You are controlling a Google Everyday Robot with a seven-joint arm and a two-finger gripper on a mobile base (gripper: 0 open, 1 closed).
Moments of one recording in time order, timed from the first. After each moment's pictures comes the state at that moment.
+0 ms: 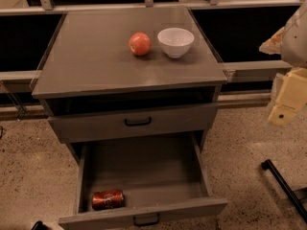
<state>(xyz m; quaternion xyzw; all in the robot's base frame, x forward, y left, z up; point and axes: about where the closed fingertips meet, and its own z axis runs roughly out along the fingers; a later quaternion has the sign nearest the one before) 0.438 -0.216 0.977 -0.60 0.78 -0.04 0.16</state>
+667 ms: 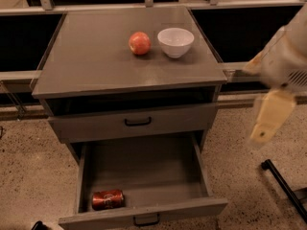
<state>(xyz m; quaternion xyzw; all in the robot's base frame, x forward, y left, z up) 0.436 -0.199 0.939 -0.62 0.77 -0.01 0.14</state>
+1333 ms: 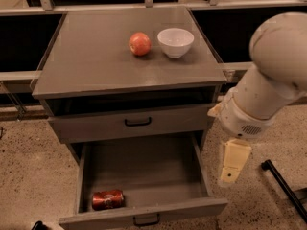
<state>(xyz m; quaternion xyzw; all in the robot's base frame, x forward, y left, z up) 0.413 -0.154 0.825 -0.67 0.74 0.05 0.10</state>
